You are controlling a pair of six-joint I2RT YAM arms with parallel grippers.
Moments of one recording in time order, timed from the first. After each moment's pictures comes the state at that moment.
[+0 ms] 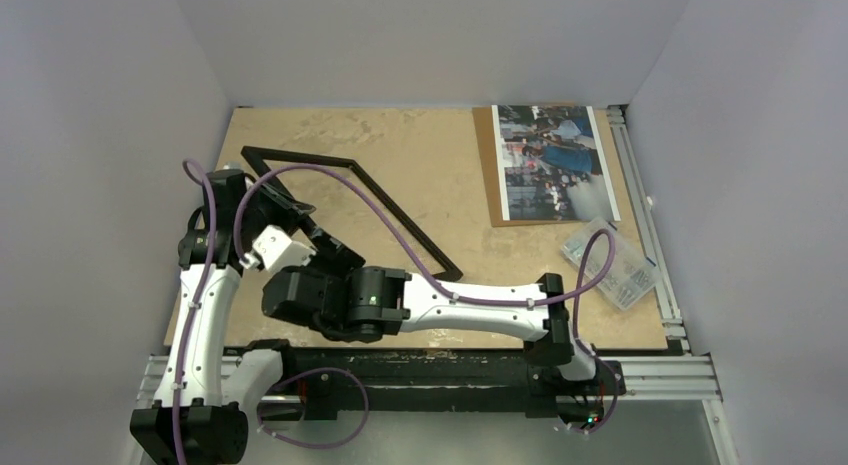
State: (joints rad) left arm 0.06 0.94 0.99 -0.75 0.27 -0.96; right arm 1.52 2.04 2.25 -0.94 0.80 0.20
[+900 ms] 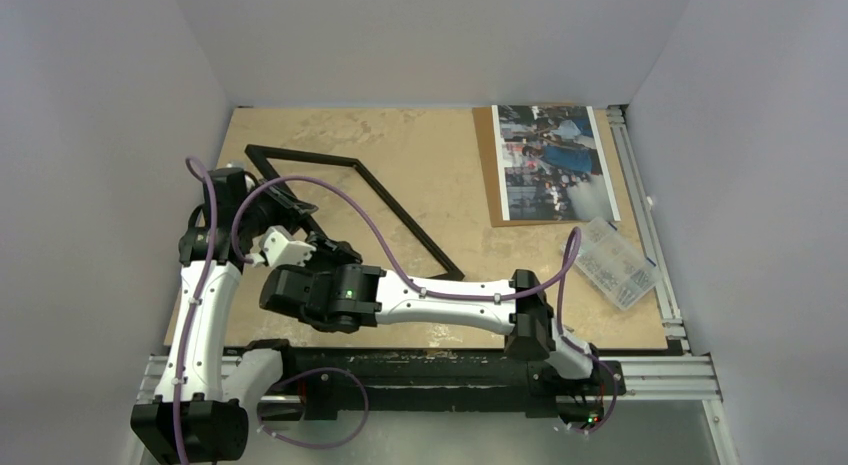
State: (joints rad) left arm 0.06 0.95 1.00 -0.74 0.31 -0.94; right arm 1.49 2.15 2.21 -0.93 1.01 0.09
